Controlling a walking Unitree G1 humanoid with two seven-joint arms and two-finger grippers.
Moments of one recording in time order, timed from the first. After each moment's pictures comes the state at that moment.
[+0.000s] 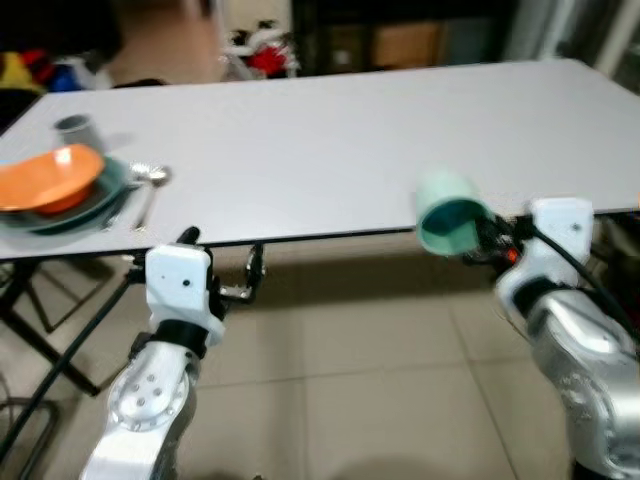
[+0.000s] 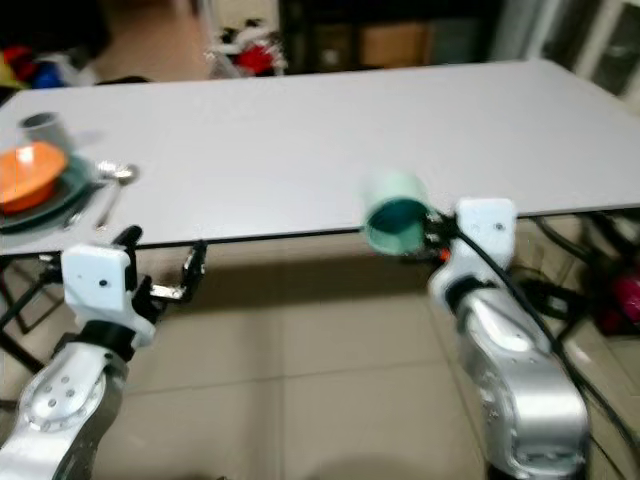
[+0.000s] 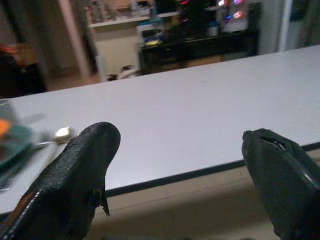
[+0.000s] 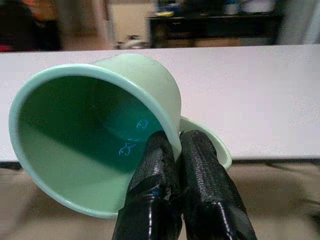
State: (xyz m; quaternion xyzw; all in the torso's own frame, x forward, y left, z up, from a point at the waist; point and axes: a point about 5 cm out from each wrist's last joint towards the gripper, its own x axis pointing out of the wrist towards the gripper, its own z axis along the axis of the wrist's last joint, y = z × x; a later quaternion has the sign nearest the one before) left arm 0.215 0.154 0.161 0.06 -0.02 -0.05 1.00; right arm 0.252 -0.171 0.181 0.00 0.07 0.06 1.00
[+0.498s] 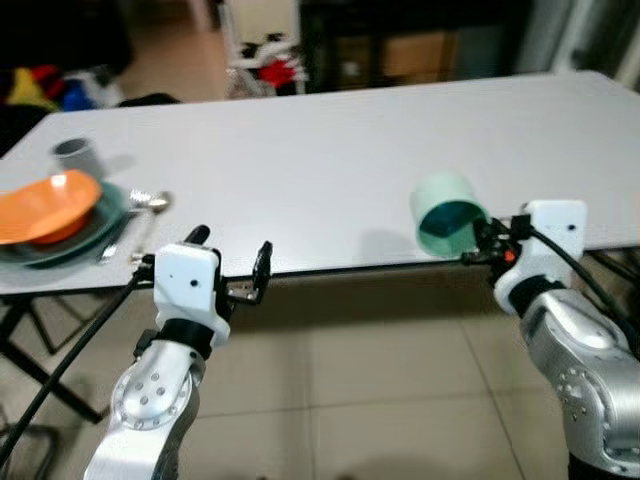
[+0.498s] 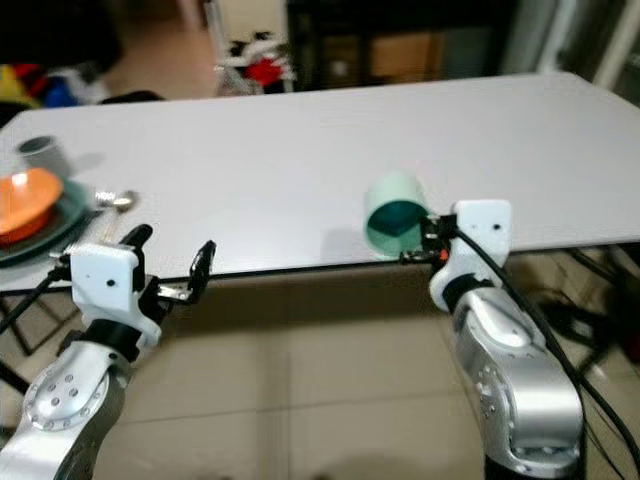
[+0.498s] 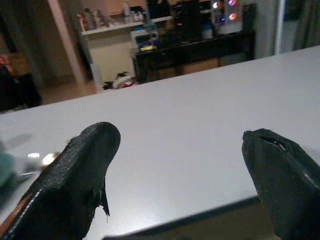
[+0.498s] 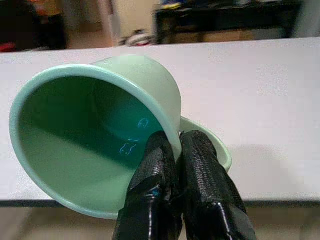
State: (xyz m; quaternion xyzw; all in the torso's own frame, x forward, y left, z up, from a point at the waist) left arm 0.216 0.148 0.162 0.06 -0.02 -0.08 0.99; right arm 0.254 -0.172 0.174 -0.01 0.09 0.05 0.99
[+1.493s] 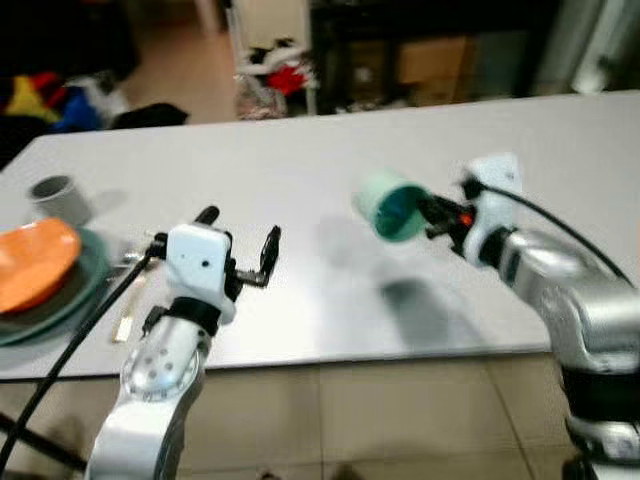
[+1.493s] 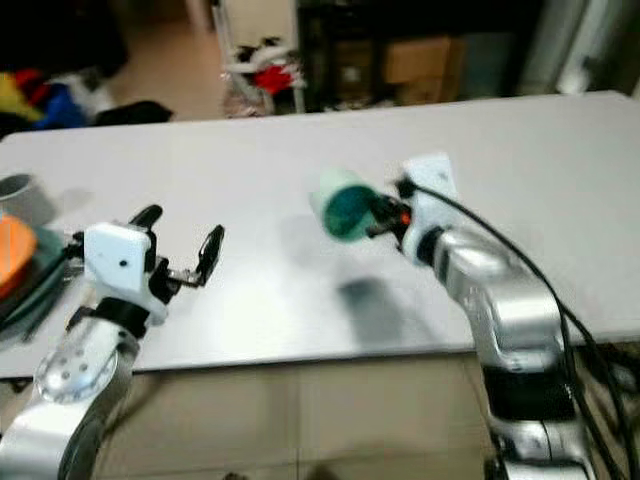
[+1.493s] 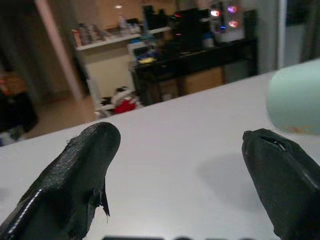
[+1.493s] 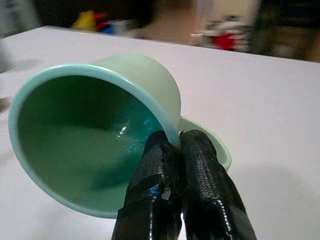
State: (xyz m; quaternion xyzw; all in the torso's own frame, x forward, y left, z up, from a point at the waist) left arm 0.234 0.144 0.171 0.08 -0.05 -0.10 0.99; right arm 0.312 -0.153 0.187 -0.05 0.14 0.25 0.96
